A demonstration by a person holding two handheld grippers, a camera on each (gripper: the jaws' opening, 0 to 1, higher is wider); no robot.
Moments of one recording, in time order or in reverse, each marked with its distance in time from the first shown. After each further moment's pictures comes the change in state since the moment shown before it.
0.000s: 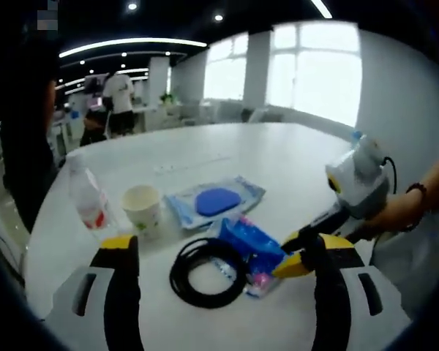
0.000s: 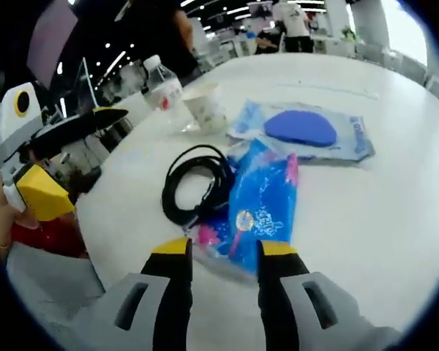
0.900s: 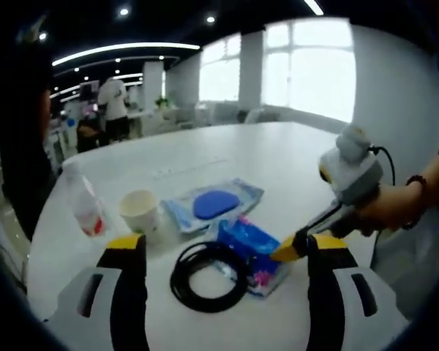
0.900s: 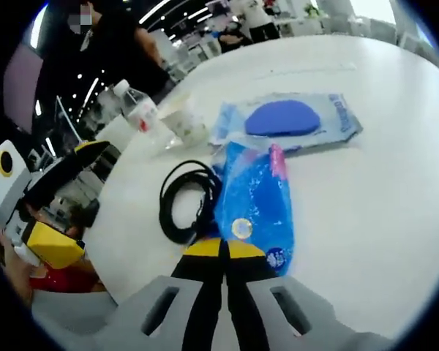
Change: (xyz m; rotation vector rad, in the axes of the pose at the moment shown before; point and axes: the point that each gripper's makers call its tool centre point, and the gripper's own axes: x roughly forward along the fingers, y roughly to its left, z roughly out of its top) left arm 0.004 -0.001 0.002 0.025 -0.018 -0.012; right arm -0.002 -0.009 0.010 0.178 -0.016 -0.039
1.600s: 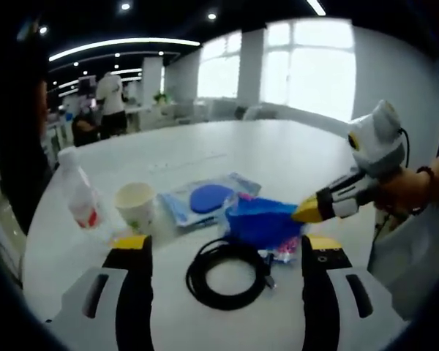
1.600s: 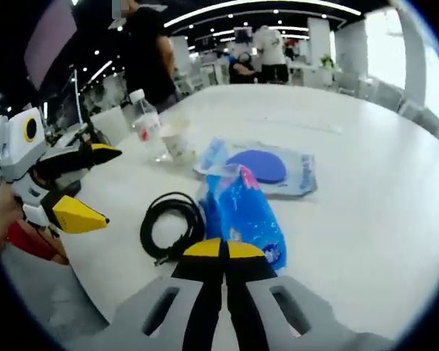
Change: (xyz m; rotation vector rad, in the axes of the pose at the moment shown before) left arm 0.003 -0.003 -0.009 -0.006 0.024 -0.015; right arm -0.051 -0.027 0.027 -0.292 -0.141 -0.169
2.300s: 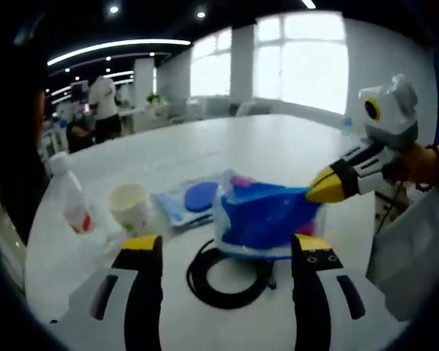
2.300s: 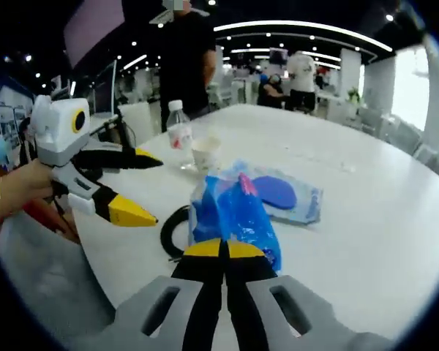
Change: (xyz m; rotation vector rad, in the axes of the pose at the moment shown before) left arm 0.006 -0.007 -0.005 0.051 0.018 -0.018; right arm -0.035 0.034 0.021 -0.100 -0.087 0.181
